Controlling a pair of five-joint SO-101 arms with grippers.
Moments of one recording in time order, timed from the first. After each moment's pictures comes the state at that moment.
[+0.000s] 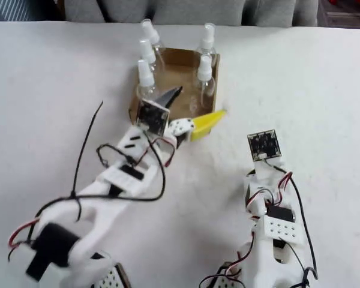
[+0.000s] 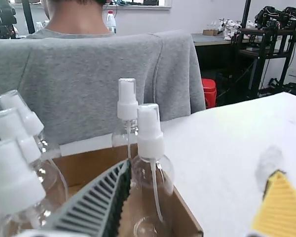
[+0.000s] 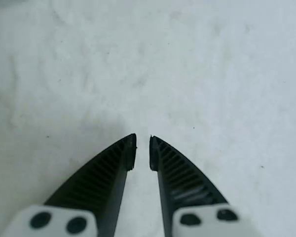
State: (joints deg) left arm 22.3 -10.0 61.2 -37.3 2.9; right arm 9.3 -52.1 86.5 20.1 25.9
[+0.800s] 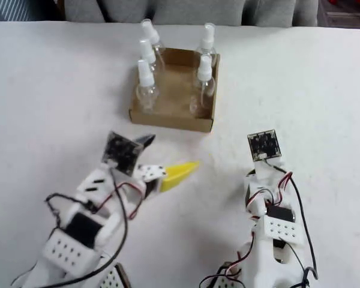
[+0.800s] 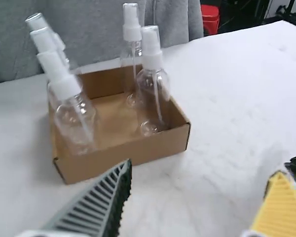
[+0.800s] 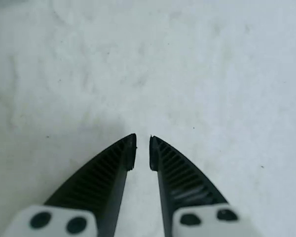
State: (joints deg) left arm 21.8 -76.6 79.9 29.1 2.9; right arm 9.3 -52.1 86.5 20.1 25.9
